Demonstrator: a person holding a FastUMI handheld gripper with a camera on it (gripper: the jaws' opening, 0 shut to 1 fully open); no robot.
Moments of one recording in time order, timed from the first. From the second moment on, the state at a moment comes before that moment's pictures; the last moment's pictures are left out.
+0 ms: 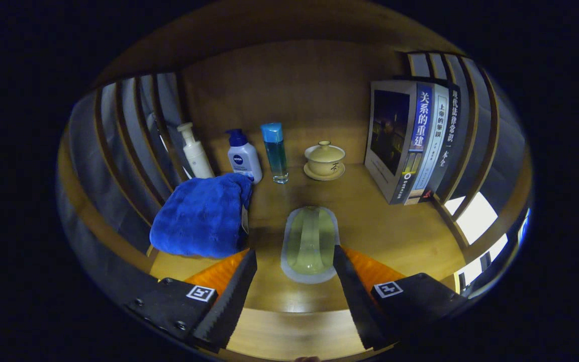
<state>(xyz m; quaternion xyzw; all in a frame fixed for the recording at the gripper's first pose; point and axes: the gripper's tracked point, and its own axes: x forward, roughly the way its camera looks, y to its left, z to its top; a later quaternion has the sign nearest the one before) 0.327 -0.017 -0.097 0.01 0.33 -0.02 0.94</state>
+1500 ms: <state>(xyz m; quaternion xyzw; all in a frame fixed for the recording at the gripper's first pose) 0.073 0.037 -0.017 -0.03 0.06 0.01 1.00</state>
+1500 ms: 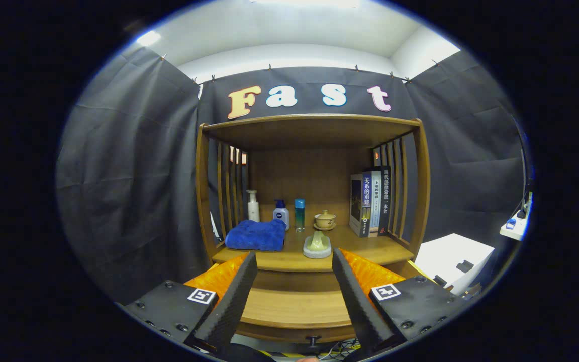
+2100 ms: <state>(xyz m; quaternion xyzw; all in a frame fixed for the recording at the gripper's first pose) 0.023 0.010 -0.073 -0.01 0.05 -0.02 1.00</state>
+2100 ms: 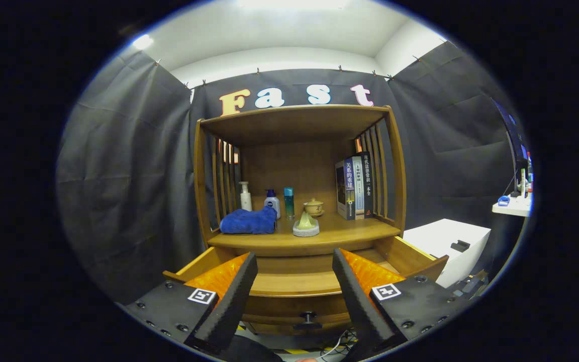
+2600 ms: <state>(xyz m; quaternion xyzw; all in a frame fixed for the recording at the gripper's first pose) 0.024 0.007 -0.132 -0.03 0.07 -0.01 1.00</state>
